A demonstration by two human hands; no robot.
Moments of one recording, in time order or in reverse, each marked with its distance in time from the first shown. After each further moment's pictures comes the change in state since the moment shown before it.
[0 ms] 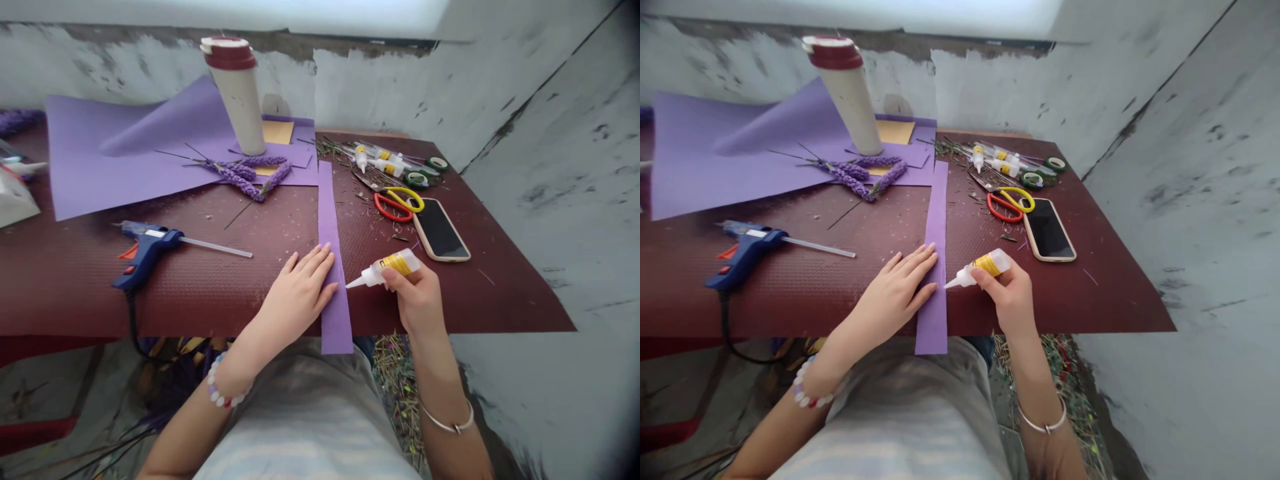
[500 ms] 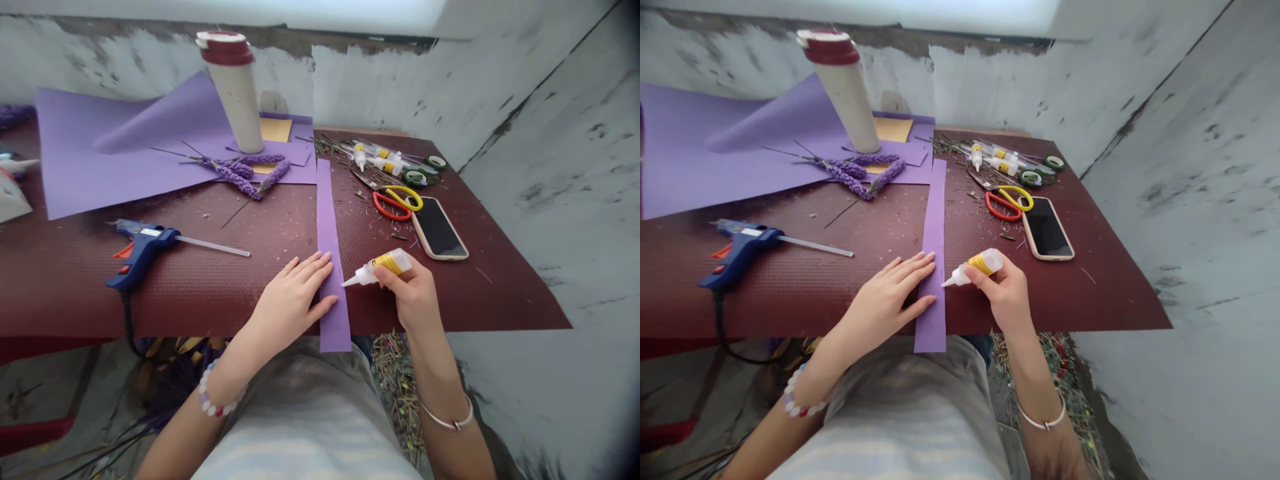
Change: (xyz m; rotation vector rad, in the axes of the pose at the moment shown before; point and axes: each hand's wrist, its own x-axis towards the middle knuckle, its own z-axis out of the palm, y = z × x) left_hand -0.013 -0.004 0.000 -0.064 0.039 0.060; right_hand 0.000 -0.009 0.005 -0.065 -0.051 -0.004
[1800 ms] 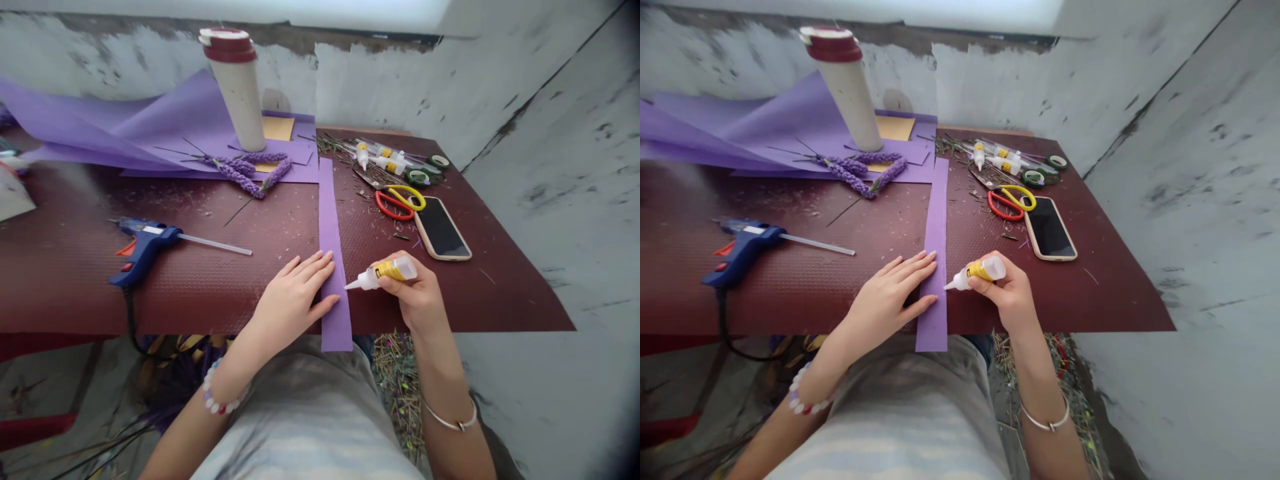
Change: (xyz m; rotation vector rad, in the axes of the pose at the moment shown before) left_hand -0.001 -0.003 0.004 0.010 0.048 0.032; right_hand -0.001 0.000 -0.009 0.159 -0.128 0.003
